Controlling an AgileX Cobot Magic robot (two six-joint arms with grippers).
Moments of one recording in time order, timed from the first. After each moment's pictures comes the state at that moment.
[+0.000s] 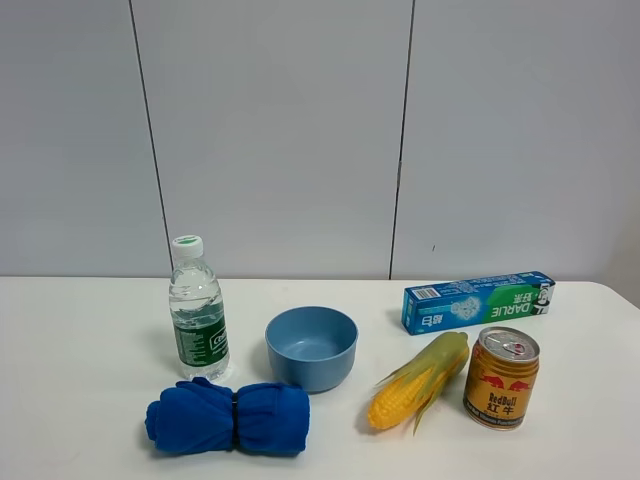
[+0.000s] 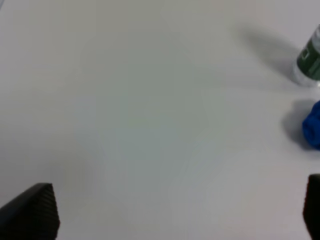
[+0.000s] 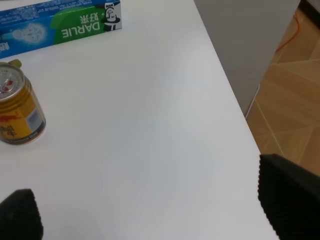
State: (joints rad) left arm 0.12 0.38 -0.69 -0.01 1.09 0.00; right arm -0.04 0.00 -0.50 -0.05 1.06 -0.01
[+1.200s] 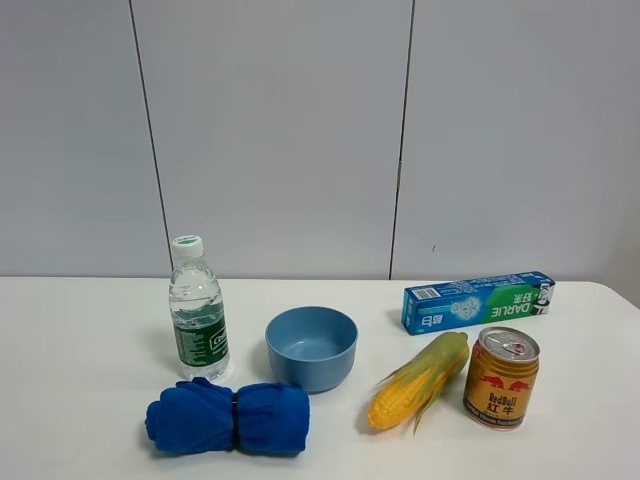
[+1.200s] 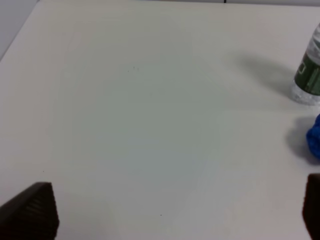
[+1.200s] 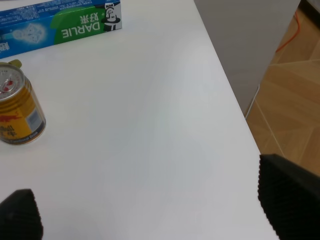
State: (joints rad) left arm 0.12 0.00 -0.51 -0.01 1.06 0.02; right arm -0.04 0.00 -0.50 -0.05 1.06 -0.01
